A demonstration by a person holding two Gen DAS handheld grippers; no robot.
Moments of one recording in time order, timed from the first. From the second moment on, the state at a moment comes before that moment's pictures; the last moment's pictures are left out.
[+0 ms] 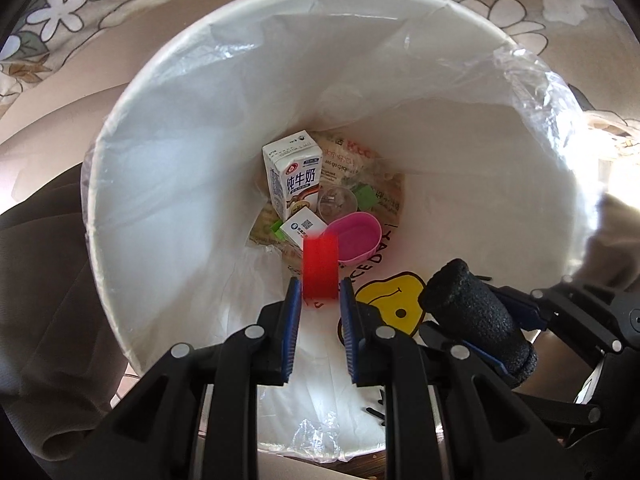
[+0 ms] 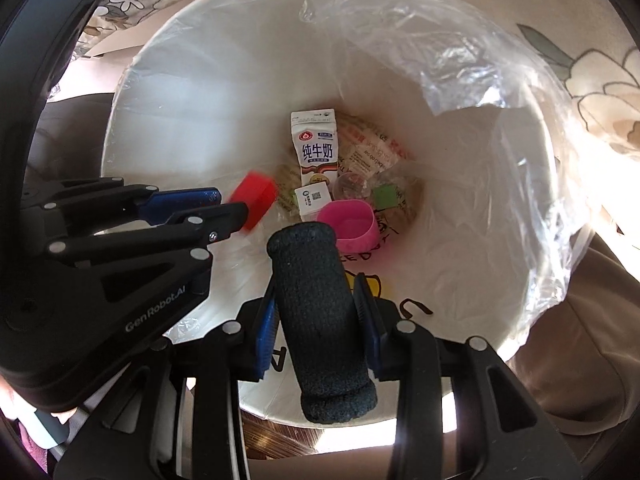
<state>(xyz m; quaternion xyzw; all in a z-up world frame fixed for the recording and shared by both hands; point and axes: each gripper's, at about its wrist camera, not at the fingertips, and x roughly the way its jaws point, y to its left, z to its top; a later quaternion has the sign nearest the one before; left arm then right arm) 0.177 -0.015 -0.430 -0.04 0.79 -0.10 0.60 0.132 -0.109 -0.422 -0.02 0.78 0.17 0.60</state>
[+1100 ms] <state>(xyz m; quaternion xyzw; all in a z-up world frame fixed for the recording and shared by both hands) 0.171 0.013 -0.316 0.00 0.68 -0.08 0.72 0.118 -0.129 -0.310 -0.03 0.69 0.18 0.70</state>
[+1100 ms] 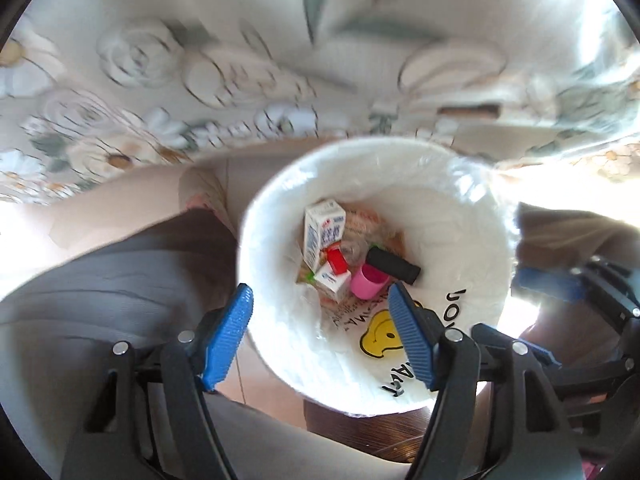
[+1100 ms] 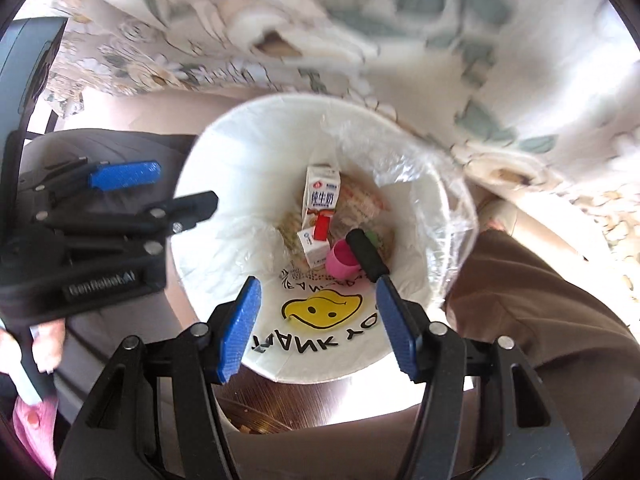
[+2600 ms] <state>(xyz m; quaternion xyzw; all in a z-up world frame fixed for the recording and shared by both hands) -0.010 0.014 -0.010 0.09 0.35 -0.02 0.93 -0.086 -0.166 0.001 -0.06 0.30 0.05 0.95</state>
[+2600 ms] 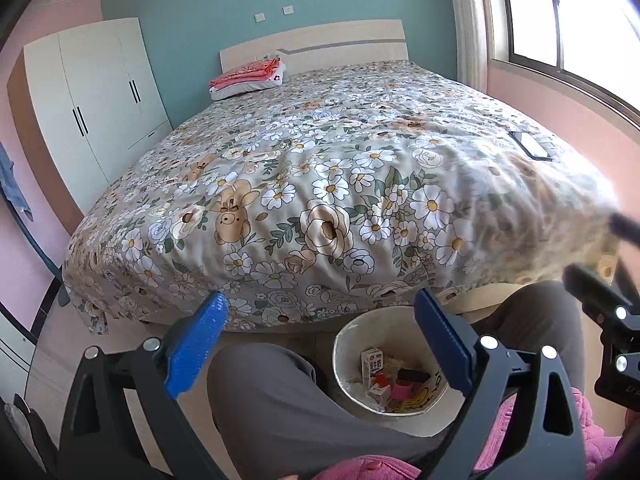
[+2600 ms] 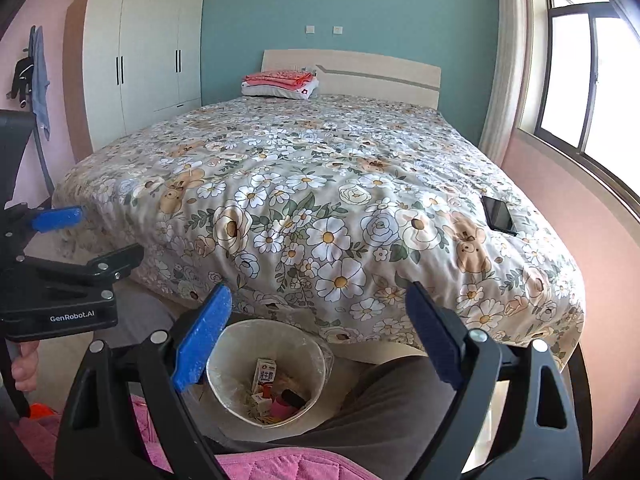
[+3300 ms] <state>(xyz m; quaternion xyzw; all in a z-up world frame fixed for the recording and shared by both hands) -0.015 0.004 -0.013 0.09 0.36 -0.05 0.93 -0.091 -0.162 0.008 -0.06 0.29 0.04 0.95</state>
